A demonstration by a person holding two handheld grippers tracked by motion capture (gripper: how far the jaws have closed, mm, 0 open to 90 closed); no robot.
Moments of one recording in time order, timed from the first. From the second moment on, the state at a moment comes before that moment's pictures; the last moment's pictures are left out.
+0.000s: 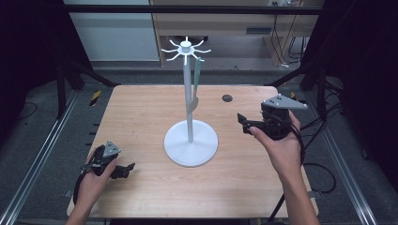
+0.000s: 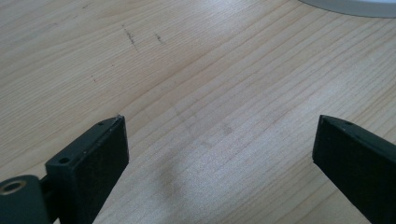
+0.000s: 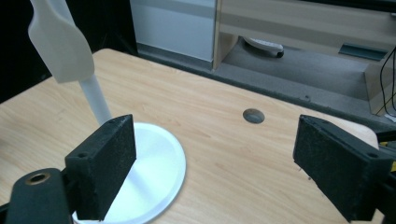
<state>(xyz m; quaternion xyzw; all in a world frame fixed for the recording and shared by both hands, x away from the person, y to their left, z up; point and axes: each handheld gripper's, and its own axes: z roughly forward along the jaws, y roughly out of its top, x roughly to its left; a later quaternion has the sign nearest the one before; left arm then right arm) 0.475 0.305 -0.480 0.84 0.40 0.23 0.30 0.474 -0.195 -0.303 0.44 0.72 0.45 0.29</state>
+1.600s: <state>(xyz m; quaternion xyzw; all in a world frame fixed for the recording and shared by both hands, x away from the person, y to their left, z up) 0.475 0.305 -0.480 0.84 0.40 0.23 0.30 0.489 -0.195 -0.452 0.51 0.75 0.36 0.22</state>
